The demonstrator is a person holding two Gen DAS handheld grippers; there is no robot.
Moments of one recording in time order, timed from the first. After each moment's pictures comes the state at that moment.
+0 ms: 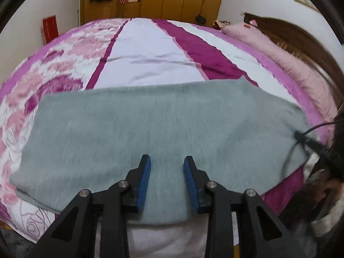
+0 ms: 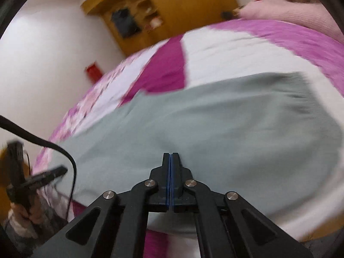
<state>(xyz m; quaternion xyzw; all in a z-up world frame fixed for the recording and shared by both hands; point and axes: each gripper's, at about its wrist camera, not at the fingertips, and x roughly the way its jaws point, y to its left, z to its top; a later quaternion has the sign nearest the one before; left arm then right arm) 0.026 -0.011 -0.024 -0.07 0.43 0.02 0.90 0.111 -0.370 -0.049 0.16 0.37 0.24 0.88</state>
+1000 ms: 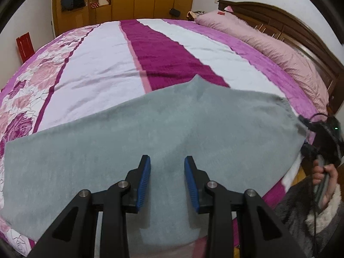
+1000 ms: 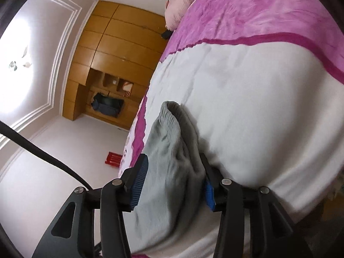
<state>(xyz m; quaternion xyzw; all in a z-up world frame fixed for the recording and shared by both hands) 0.077 -0.089 -0.008 -0.03 0.44 -0.05 0.90 0.134 -0.521 -0.103 0.50 0.30 0.18 0.79</state>
